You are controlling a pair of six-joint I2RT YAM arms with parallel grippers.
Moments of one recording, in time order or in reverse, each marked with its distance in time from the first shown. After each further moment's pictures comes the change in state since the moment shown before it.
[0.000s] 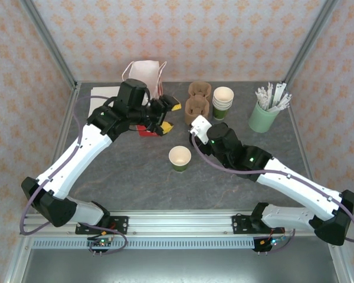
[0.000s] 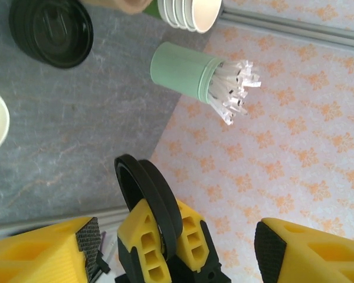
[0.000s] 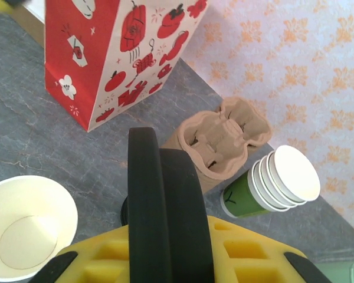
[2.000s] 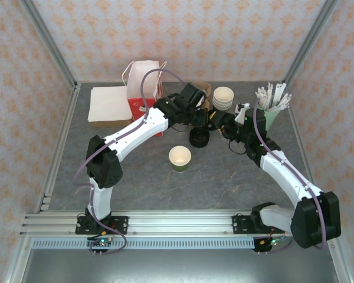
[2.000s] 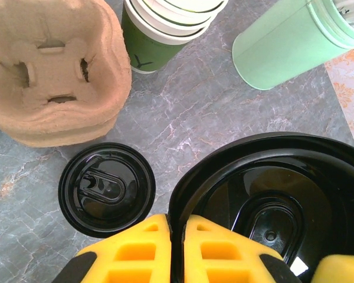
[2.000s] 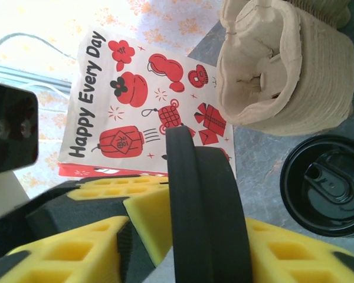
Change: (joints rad) left arm -0.188 0.573 0.374 -0.030 -0.365 0.991; right arm -0.658 0.080 -0.278 0.502 -0.924 1.318
